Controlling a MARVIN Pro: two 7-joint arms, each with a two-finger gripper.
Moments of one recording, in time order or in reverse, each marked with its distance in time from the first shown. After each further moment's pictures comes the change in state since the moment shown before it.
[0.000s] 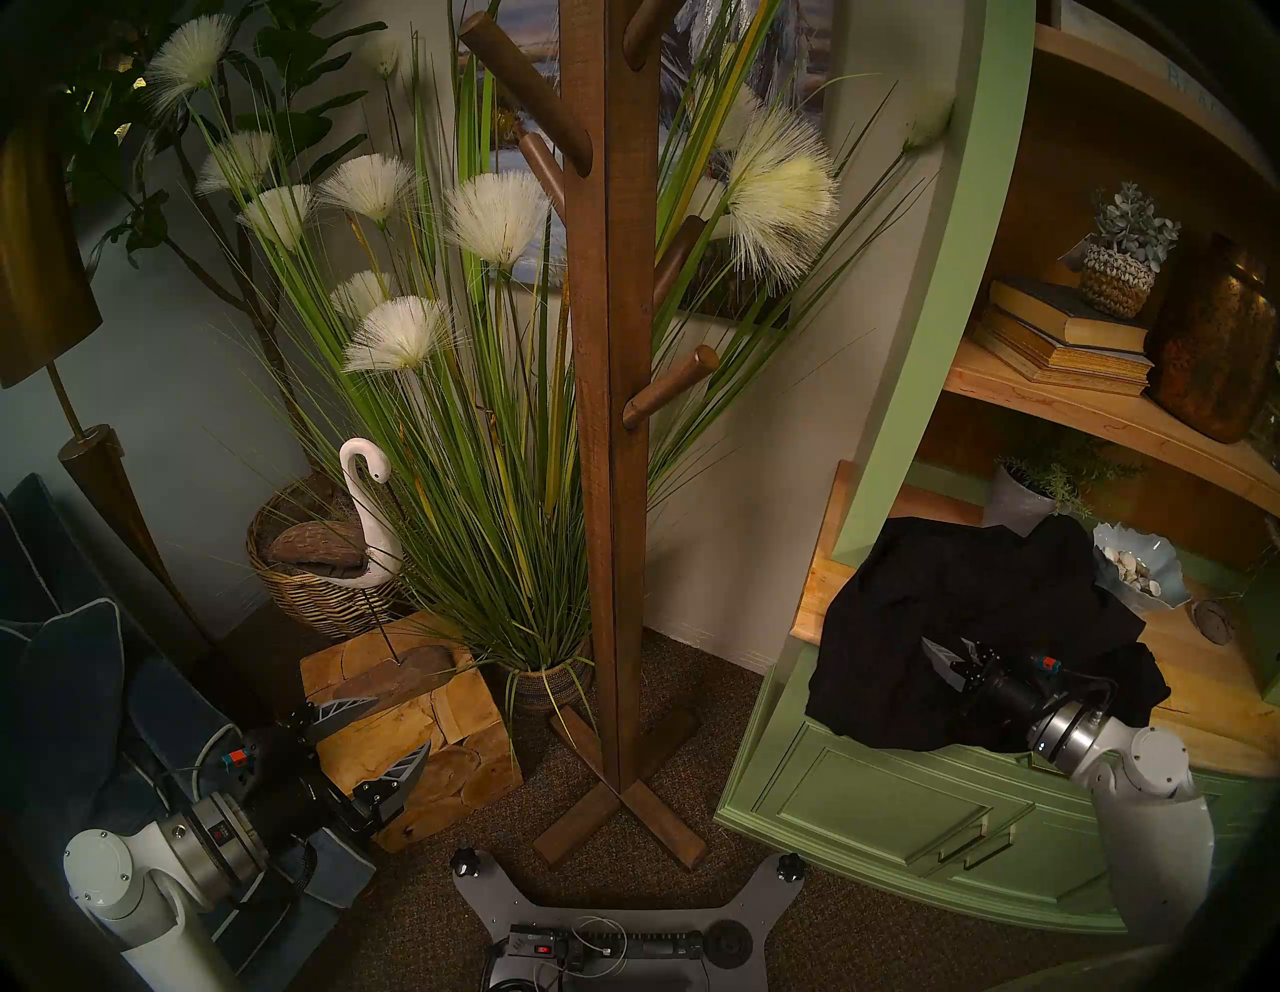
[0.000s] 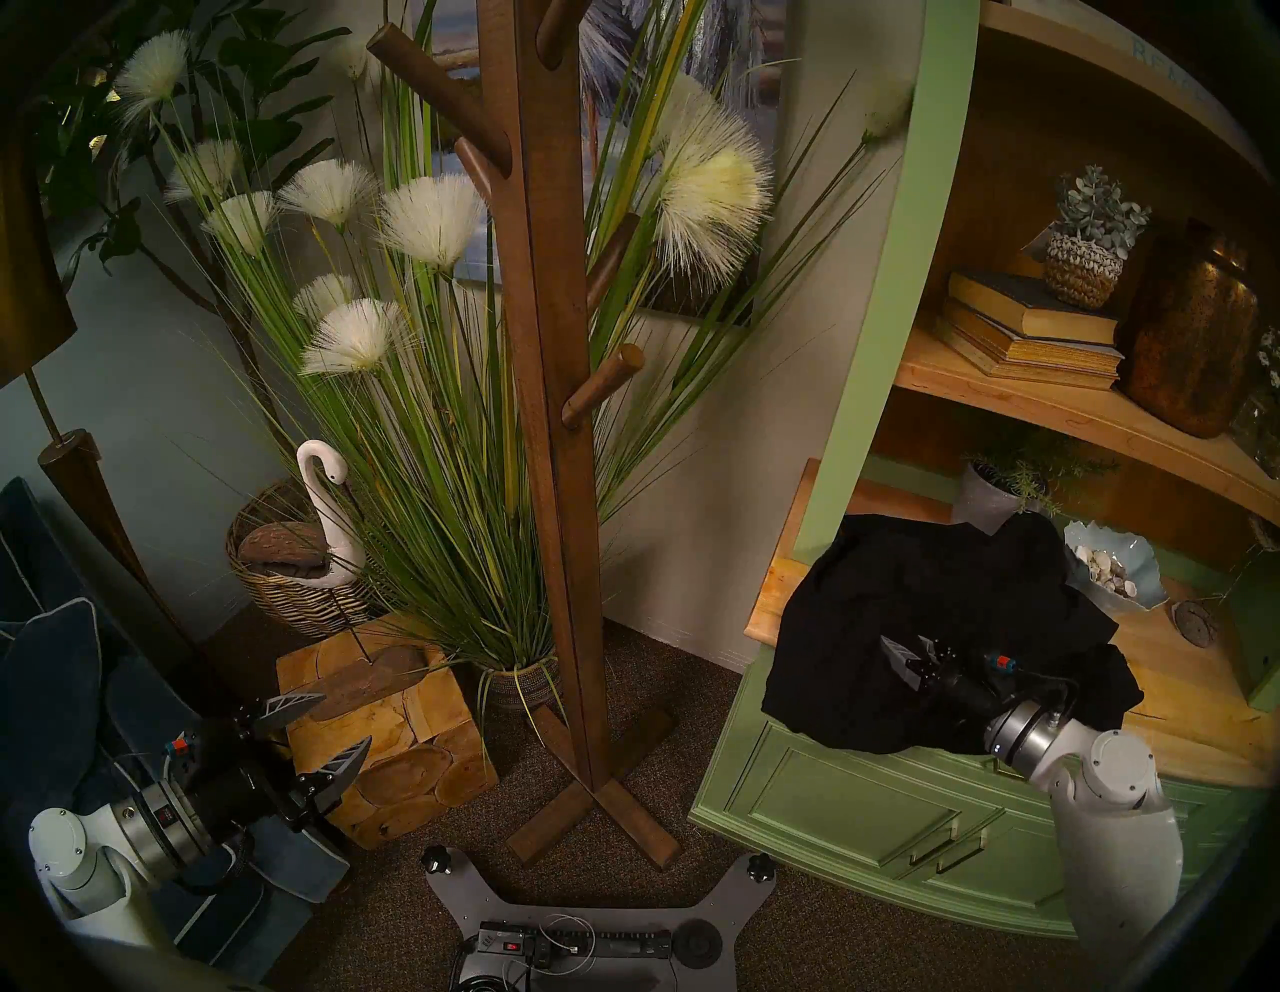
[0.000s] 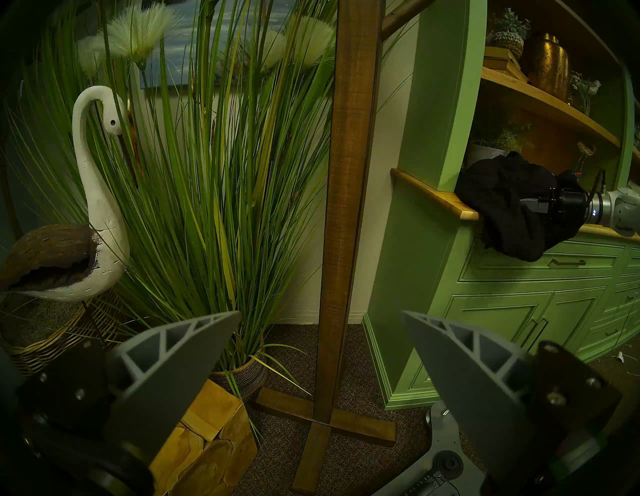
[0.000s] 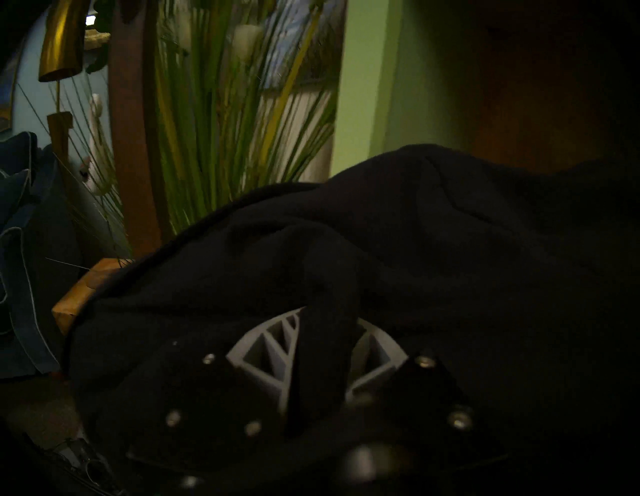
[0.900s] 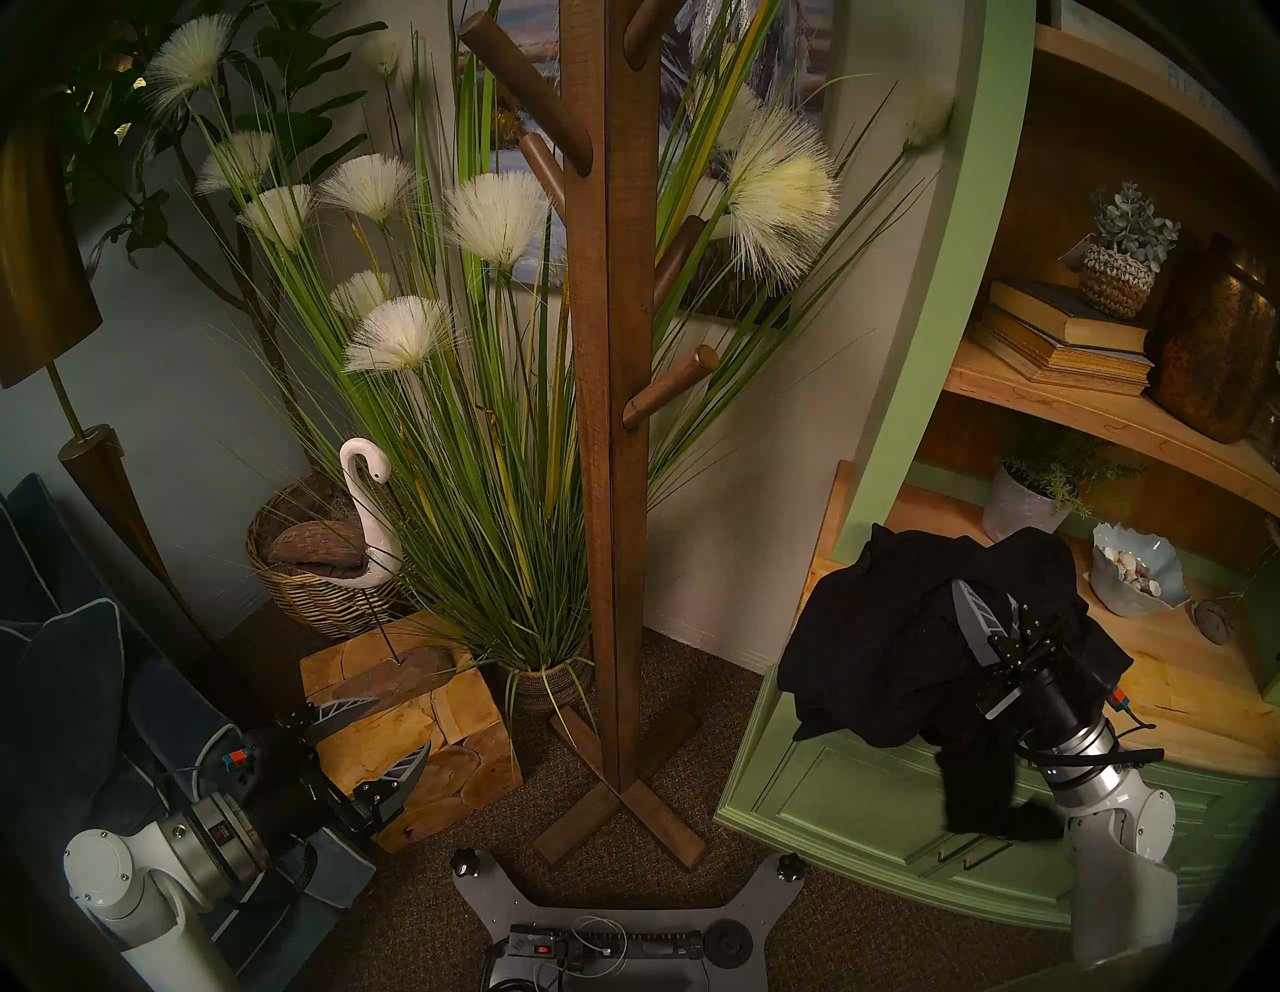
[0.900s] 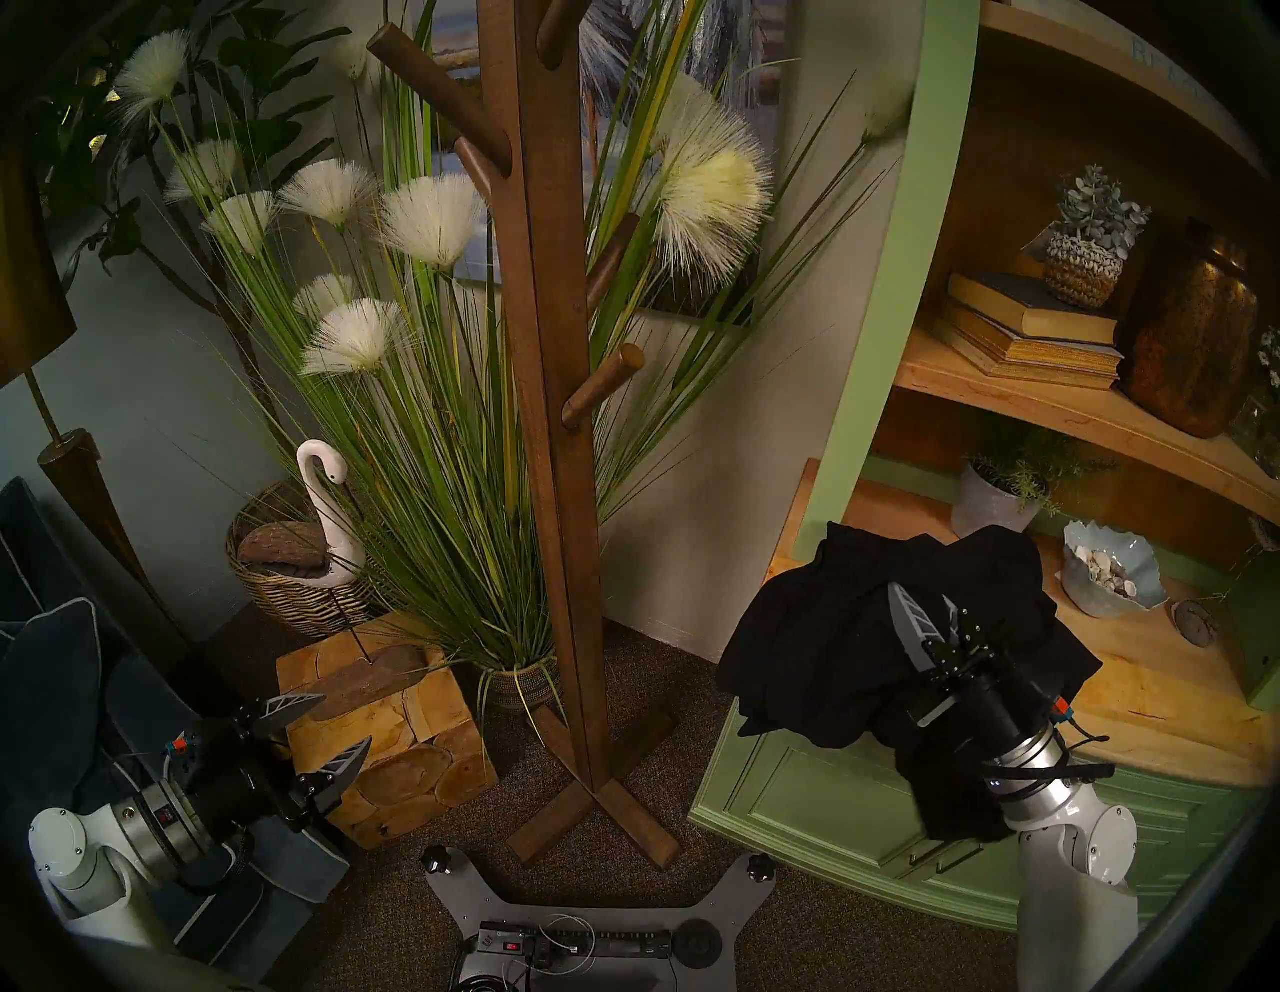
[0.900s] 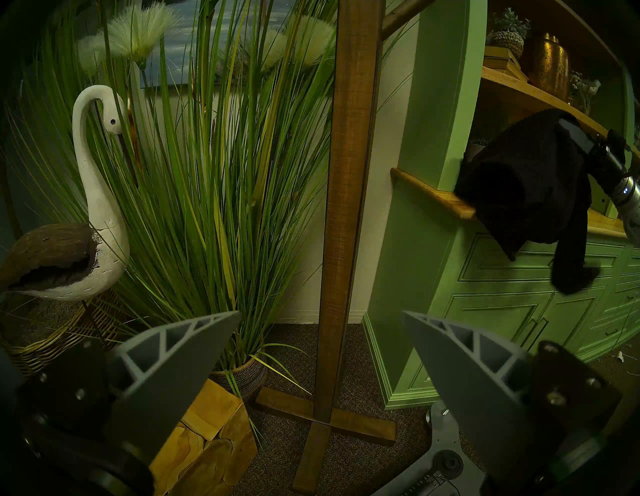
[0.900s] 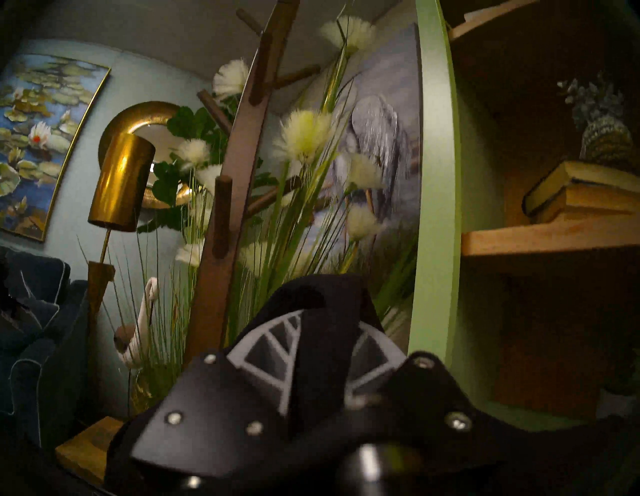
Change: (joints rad) left arm 0.000 0.000 0.000 0.000 0.001 0.000 0.000; right arm -0.100 -0.259 0.094 -0.296 0.333 -0.312 0.187
